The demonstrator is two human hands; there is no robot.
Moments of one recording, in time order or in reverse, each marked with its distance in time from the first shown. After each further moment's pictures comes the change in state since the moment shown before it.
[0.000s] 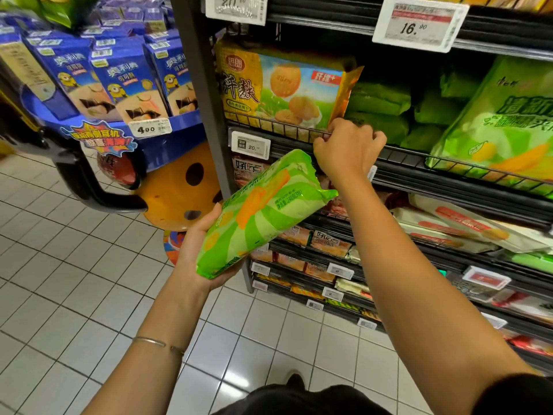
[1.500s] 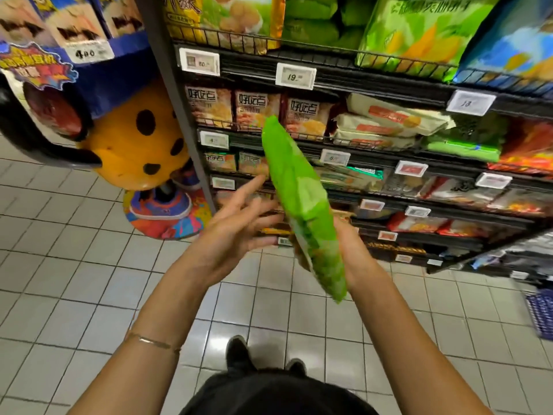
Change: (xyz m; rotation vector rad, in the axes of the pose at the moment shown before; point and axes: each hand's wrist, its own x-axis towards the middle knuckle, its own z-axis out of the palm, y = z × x) left_hand -0.113 -0.123 -0.033 0.631 -0.472 0.085; right_hand -0.338 0.111 -0.084 1.638 -0.844 1.049
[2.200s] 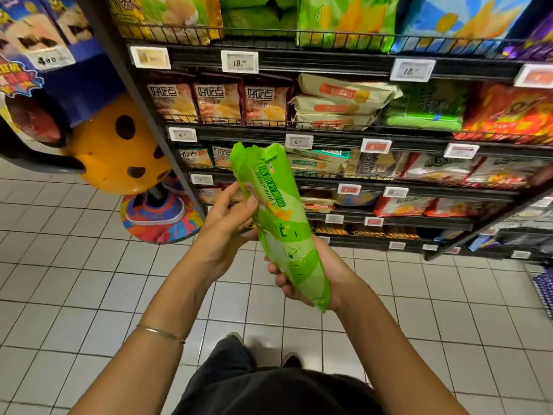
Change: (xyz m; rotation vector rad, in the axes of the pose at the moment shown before) left_hand -0.003 -0.062 0.095 -0.003 0.172 0.065; right_hand -0.067 0.034 -0.088 -0.096 -0.147 0.214
